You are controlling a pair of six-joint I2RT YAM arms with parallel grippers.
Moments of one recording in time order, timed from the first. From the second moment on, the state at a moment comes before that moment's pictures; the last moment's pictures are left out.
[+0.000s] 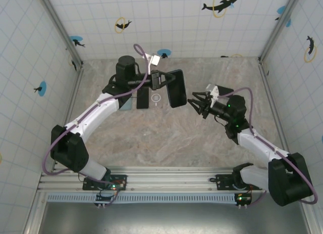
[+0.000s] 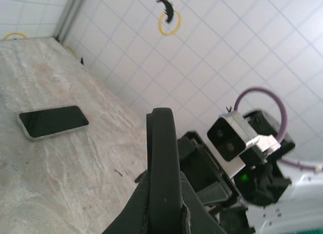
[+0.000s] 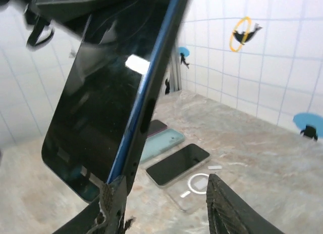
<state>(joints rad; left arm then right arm) -0.51 1.52 1.29 0.05 0.86 -0.56 0.34 1.14 0.49 0.65 -0.67 0.14</state>
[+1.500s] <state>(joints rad) -0.51 1.53 1.18 0.30 0.76 -1.02 0.39 1.20 0.37 1.05 -0.53 0.98</state>
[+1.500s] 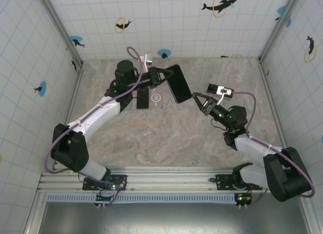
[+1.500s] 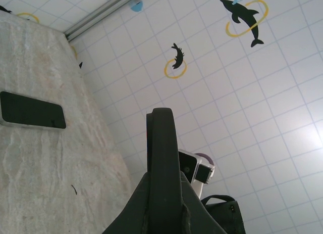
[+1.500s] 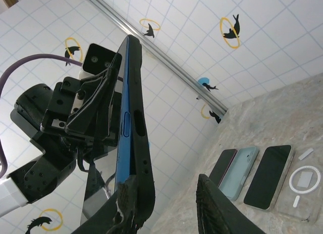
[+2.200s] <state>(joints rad) -0.56 1.59 1.12 0.49 0.72 -1.25 0.45 1.30 0.42 1.12 -0.46 1.28</state>
